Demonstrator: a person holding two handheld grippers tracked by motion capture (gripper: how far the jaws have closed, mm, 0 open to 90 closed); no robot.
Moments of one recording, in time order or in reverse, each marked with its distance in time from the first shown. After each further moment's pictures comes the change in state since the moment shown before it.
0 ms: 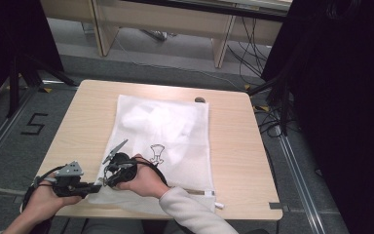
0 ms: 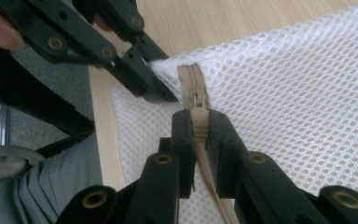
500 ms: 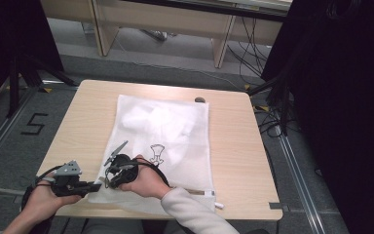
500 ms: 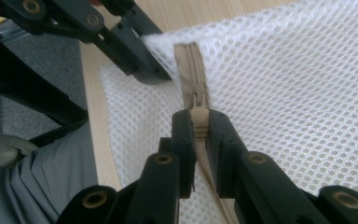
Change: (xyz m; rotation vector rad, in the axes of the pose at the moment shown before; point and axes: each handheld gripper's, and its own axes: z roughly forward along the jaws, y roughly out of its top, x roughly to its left) left arm 0.000 0.001 -0.004 -0.023 -0.004 -0.011; right arm -0.002 -0.004 0.000 0.030 -0.027 -0.054
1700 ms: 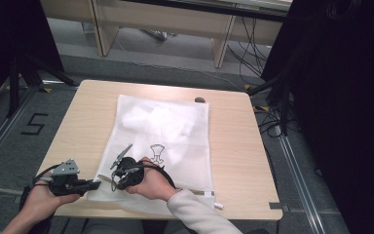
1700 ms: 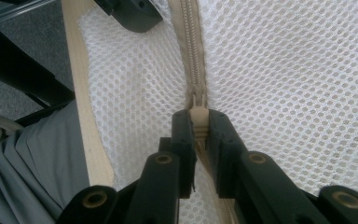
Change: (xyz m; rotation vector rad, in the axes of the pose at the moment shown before) left arm -0.001 0.002 -0.004 -0.040 0.010 0.011; right arm 0.002 -0.016 -0.004 0.042 -0.029 0.042
